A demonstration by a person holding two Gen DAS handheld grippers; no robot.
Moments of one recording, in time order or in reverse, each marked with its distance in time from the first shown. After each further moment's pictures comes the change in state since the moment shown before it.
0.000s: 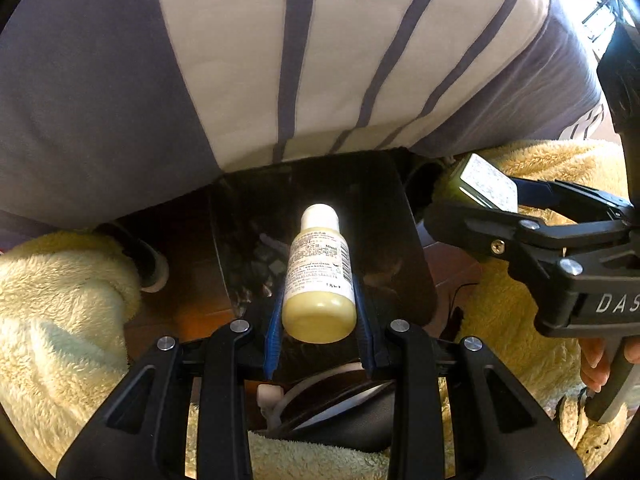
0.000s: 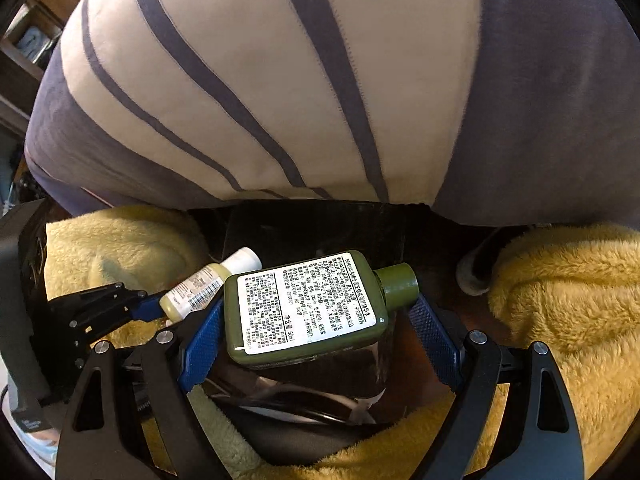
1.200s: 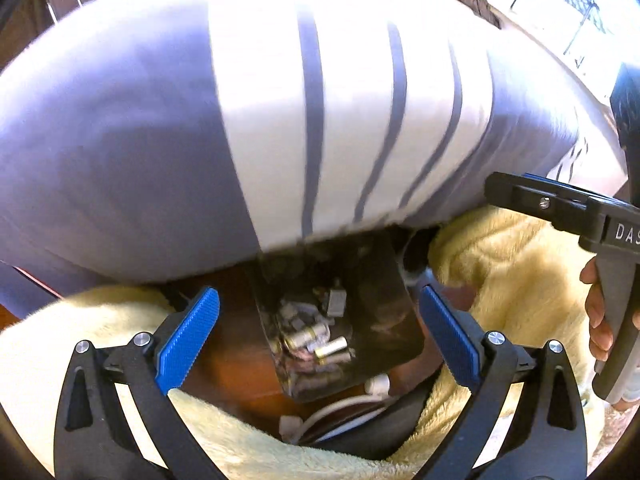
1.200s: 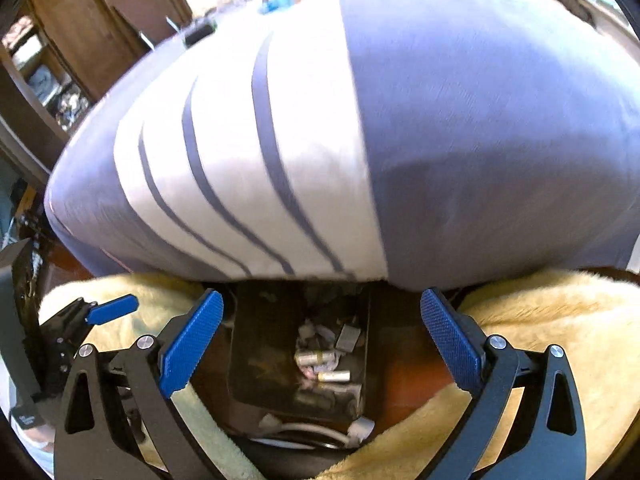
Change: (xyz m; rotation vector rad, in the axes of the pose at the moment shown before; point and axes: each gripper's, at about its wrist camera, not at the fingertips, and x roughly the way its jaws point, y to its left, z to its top) left arm -0.097 -0.005 0.015 0.028 -0.246 0.076; right arm -0.112 -0.013 0.014 0.035 -0.293 -0.024
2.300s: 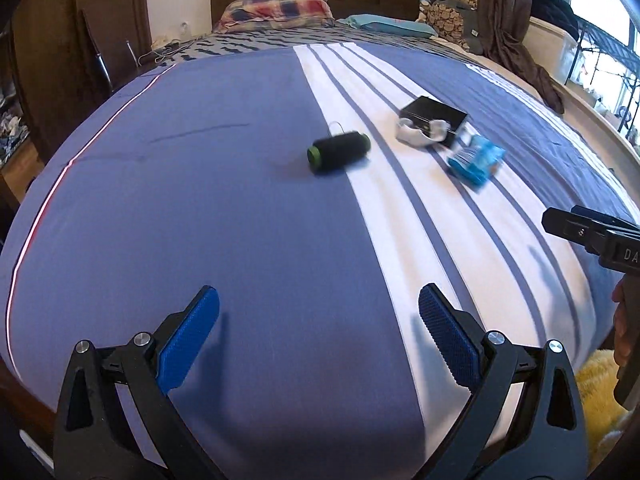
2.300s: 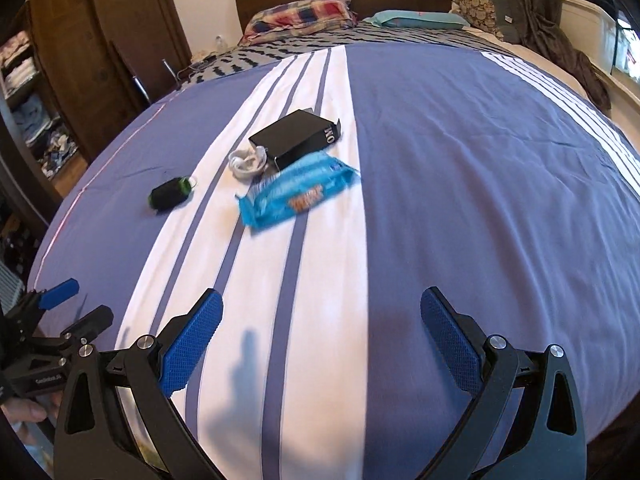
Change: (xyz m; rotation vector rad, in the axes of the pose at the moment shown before) left arm -0.019 0.094 0.204 -0.050 -0.205 0.208; right arm 0.045 0.026 0.207 -0.060 -0.125 -0.053
